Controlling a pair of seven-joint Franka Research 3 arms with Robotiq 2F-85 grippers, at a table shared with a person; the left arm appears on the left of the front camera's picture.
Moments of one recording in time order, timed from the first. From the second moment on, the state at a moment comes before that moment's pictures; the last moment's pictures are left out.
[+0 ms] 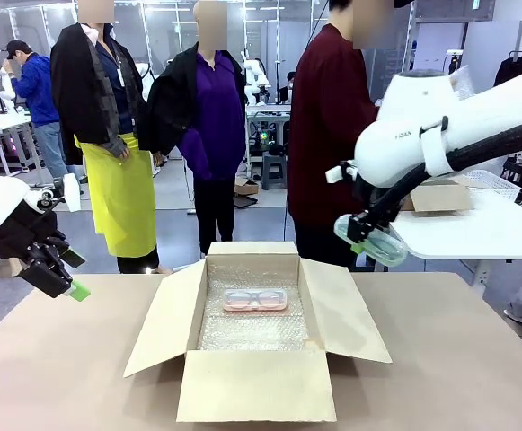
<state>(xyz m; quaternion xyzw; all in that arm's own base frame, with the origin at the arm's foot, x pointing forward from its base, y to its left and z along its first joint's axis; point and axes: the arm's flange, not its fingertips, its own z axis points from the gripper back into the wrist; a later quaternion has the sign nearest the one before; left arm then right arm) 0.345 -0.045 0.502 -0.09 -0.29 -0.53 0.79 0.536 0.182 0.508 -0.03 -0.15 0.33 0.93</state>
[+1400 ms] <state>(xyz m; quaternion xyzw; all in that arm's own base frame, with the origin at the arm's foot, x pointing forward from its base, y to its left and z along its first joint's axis) 0.345 -0.045 0.502 -0.09 -0.29 -0.53 0.79 0.512 0.385 0.423 -0.02 -0.12 0.75 0.65</state>
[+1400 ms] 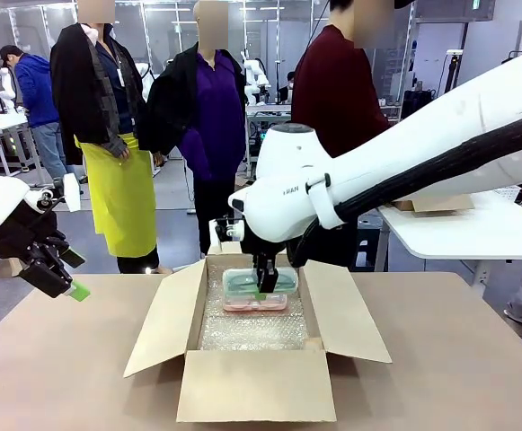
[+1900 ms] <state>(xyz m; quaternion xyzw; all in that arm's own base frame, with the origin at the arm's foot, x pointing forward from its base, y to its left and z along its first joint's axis) 0.345 -0.045 0.502 -0.09 -0.29 -0.53 0.79 0.520 0.399 0.364 -0.01 -0.09 0.75 0.65</state>
